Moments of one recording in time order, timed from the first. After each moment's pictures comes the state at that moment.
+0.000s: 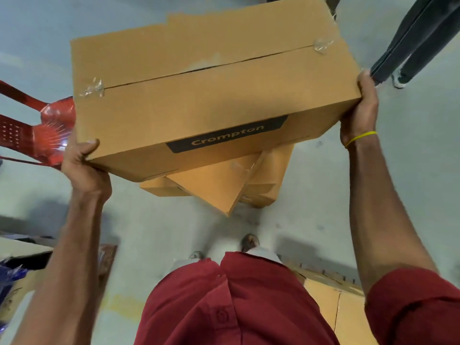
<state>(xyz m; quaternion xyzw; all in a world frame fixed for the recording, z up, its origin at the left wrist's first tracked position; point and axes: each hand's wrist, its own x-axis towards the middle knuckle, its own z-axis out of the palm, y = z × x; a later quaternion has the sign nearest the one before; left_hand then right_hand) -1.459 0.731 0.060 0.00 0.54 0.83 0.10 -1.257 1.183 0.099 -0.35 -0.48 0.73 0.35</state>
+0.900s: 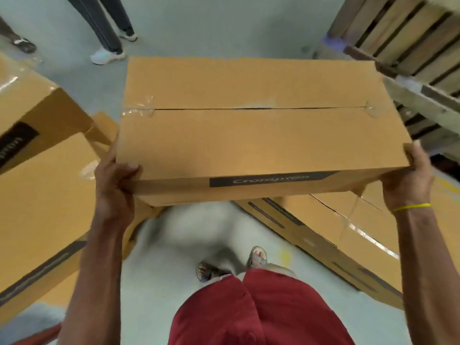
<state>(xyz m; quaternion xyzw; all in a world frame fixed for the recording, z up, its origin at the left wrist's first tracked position) -1.268 0.846 0.092 0.48 0.43 0.52 0.56 -0.788 0.739 0.116 -0.60 -0.13 0.35 0.71</state>
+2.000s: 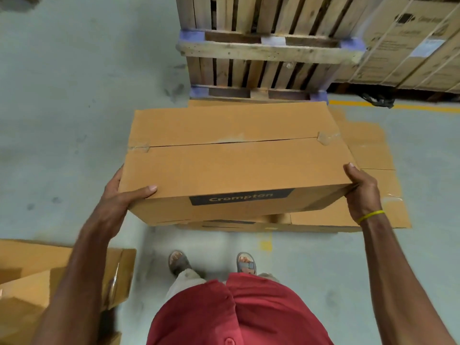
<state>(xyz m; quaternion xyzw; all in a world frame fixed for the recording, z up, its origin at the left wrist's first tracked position) -1.007 0.954 0.051 0.59 0.40 0.13 0.69 -0.661 0.592 0.055 -0.70 0.05 0.20 0.69</state>
